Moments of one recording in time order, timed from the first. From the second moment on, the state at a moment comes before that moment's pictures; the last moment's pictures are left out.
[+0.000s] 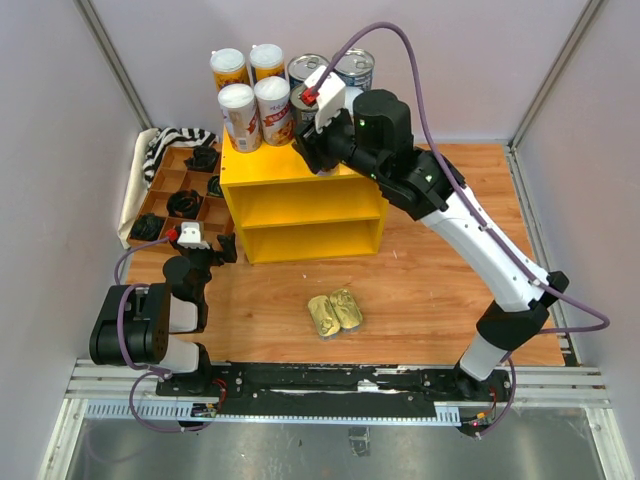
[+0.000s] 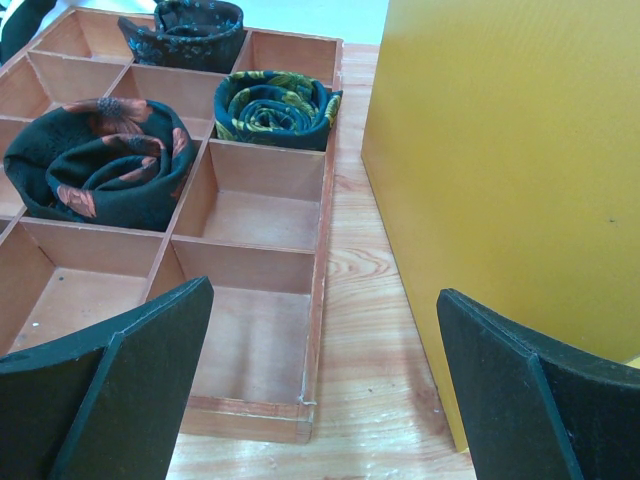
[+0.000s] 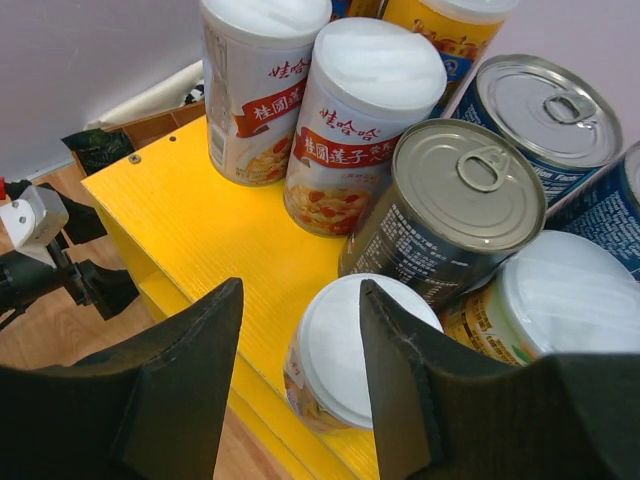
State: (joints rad) left arm 0.07 1.42 0.09 1.33 0.13 -0.07; right arm 0.86 1.67 2.12 -0.59 0.07 -0.19
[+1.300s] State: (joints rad) left arm 0.07 1.42 0.09 1.33 0.13 -0.07; right arm 0.87 1.65 1.98 -0.49 0.24 -0.35
